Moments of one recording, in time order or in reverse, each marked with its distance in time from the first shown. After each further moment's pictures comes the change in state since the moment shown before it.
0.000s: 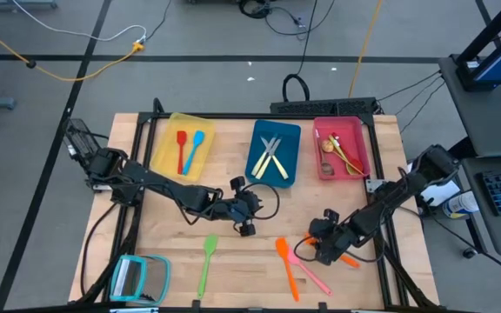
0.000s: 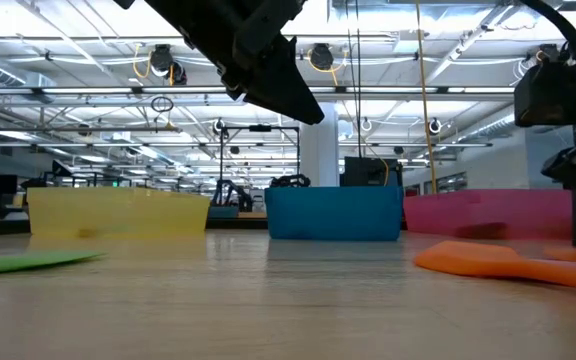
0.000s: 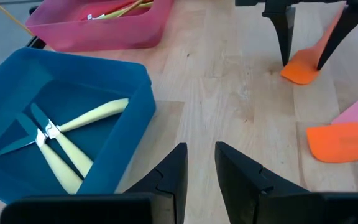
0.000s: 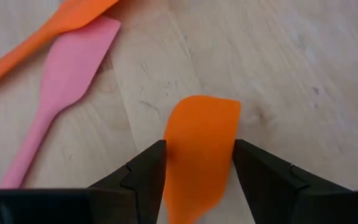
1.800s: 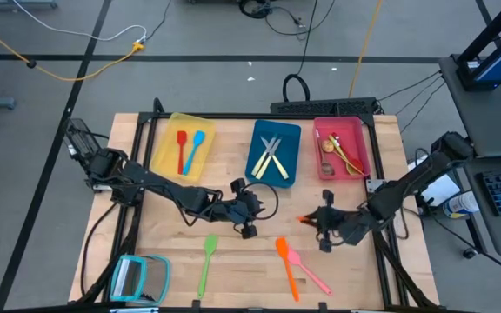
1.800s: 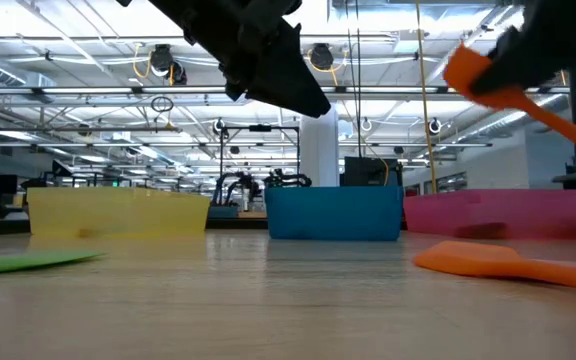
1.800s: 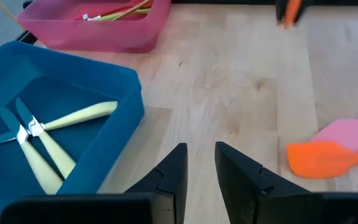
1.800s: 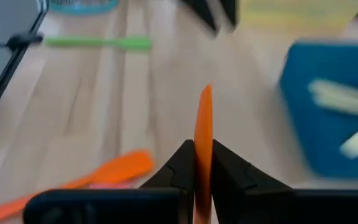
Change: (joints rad) left arm -0.011 0.000 0.000 0.037 0.012 -0.080; right arm -0.016 -0.365 -0.008 0.146 0.382 -0.493
